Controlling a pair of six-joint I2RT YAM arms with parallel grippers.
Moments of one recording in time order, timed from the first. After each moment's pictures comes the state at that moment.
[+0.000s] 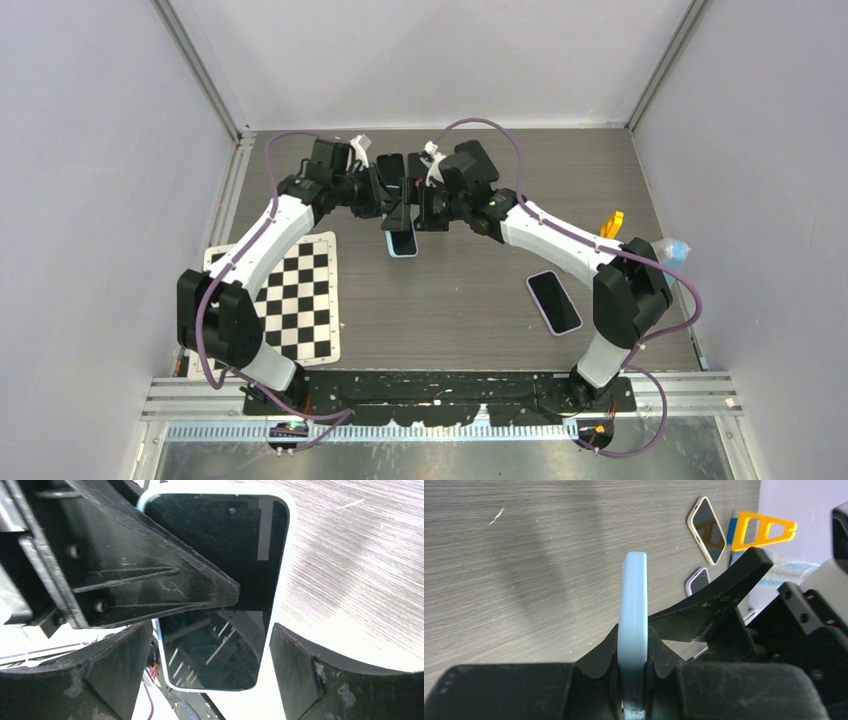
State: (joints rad) left arm -0.35 1.53 1.31 -0.52 0.44 -0.63; right arm 0.71 1.70 1.36 -0.22 -0.35 0.66
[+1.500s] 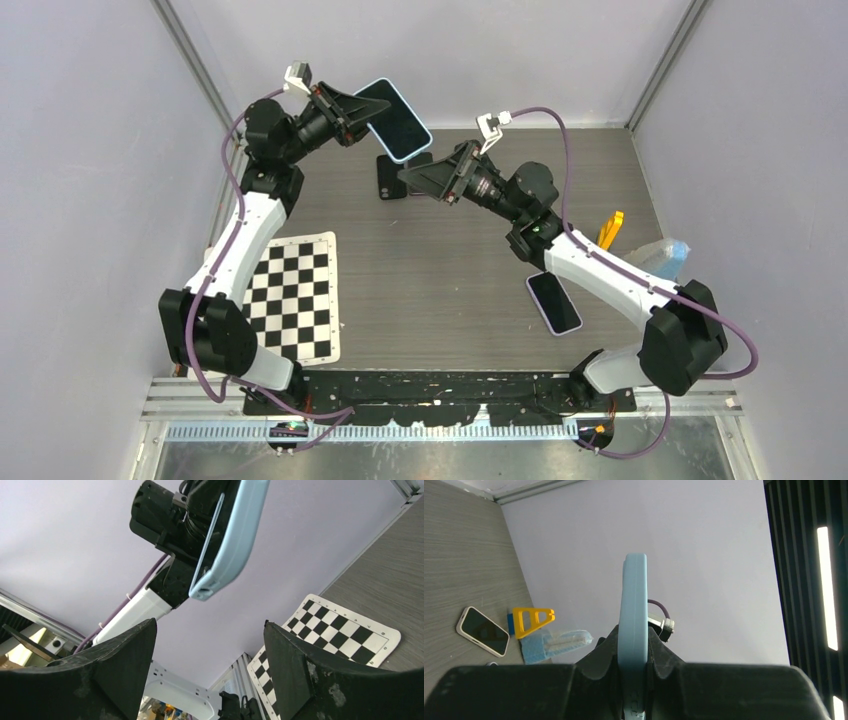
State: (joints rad) left arm -0.18 1.47 1.38 0.32 0.72 -1.47; right arm 0.65 1.39 1.04 0.66 -0.47 1.06
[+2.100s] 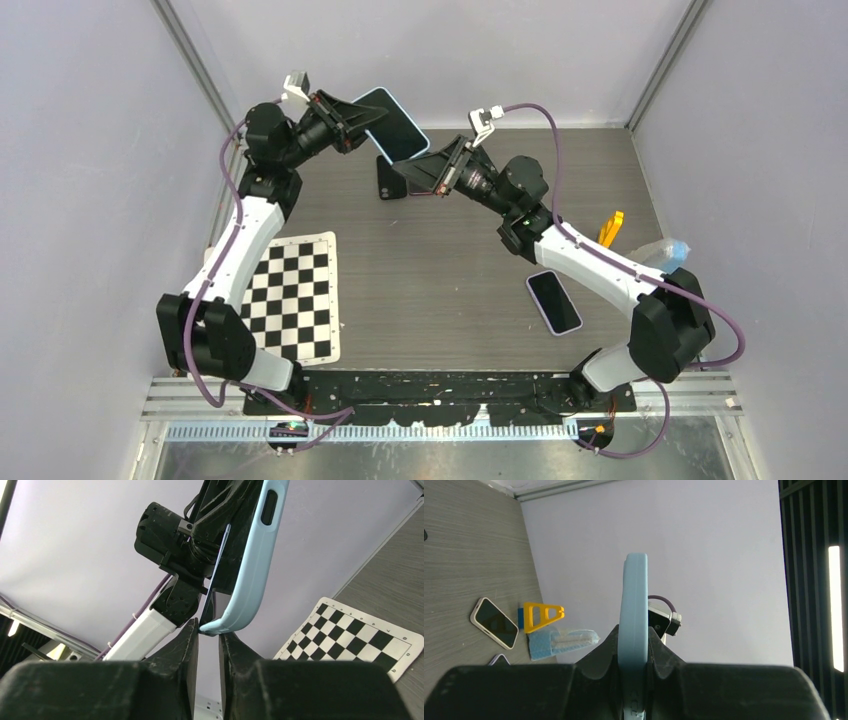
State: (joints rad) left arm -0.18 1.45 1.34 0.25 0.70 -1.46; right arm 0.65 1.47 1.11 0.69 -0.44 1.15
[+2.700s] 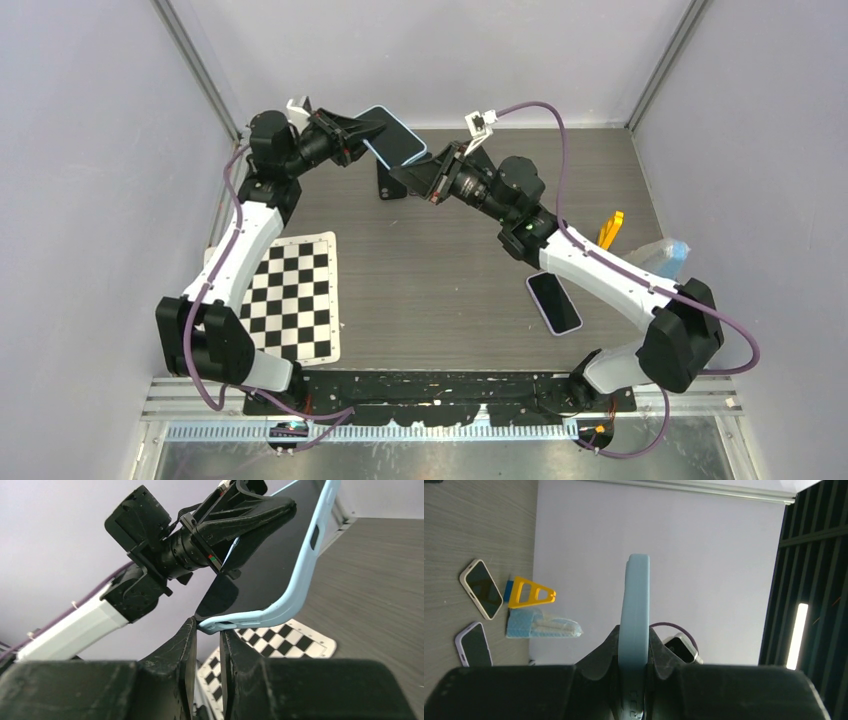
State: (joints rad) left arm -0.17 1.42 1.29 0.12 0.67 -1.59; right arm 0.70 1.42 1.13 0.52 -0.32 0.83
